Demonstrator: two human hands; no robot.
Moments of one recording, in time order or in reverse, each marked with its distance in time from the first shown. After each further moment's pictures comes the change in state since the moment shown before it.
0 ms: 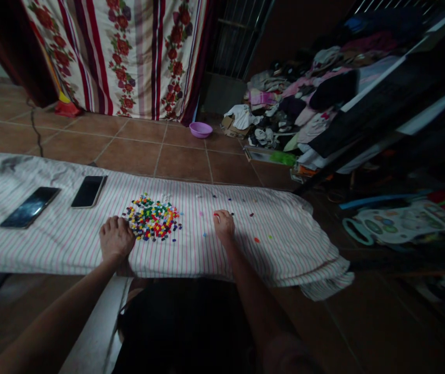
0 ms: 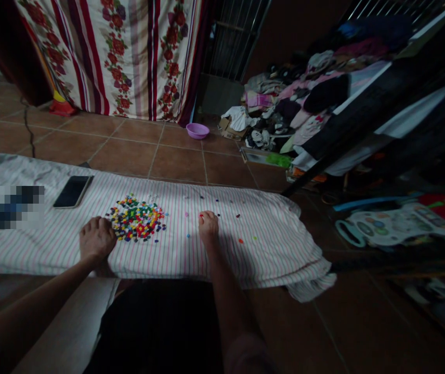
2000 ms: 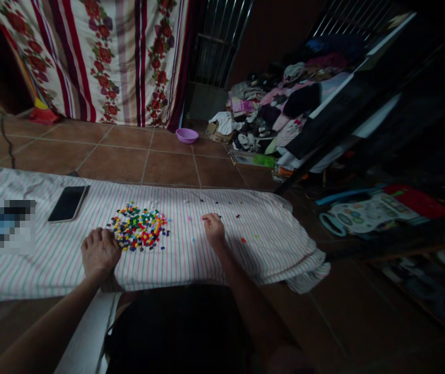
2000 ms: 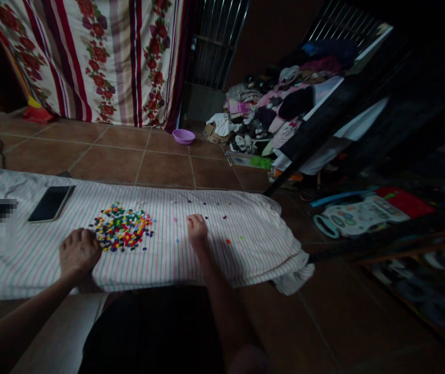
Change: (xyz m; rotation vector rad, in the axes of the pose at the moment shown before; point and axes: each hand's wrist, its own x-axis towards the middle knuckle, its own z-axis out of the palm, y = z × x) left_hand -0.002 0.003 -0.006 0.029 -0.021 -0.005; right_hand -0.007 -0.021 -0.027 0.170 0.048 -0.046
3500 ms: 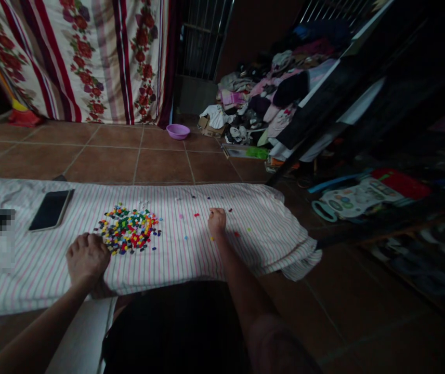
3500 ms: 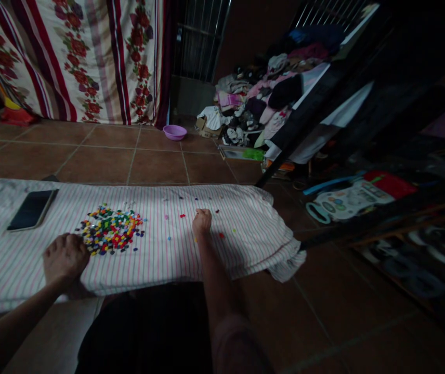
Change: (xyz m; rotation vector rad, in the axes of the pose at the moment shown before) left_hand -0.002 0.005 -0.009 -0.029 -0.025 -0.007; right_hand 0.016 0.064 0.007 -0.192 0.205 0.218
